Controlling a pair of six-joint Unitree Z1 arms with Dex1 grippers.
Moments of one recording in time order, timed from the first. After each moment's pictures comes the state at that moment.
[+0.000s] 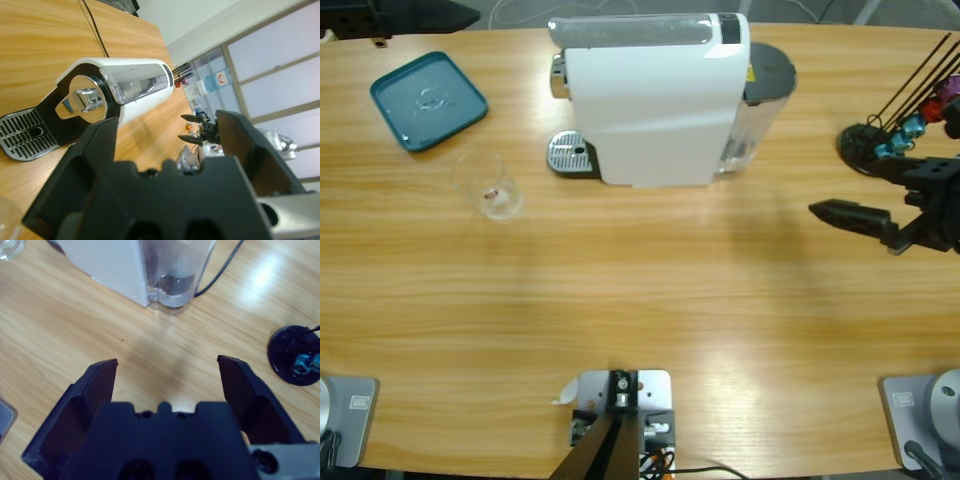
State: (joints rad) arm 0 -0.39 1.49 -0.88 -0.25 -0.84 -0.76; arm 1 0.80 1.09 -0.58 0.21 -0.20 0.18
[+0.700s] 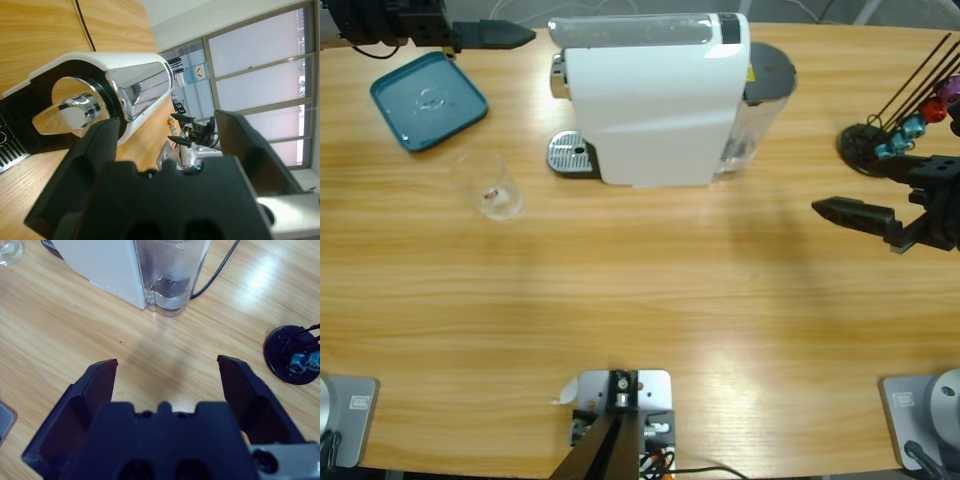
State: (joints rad) arm 0 -0.39 1.72 -0.89 -0.49 -0.98 -0.93; arm 1 0.80 1.09 -0.58 0.21 -0.20 0.18
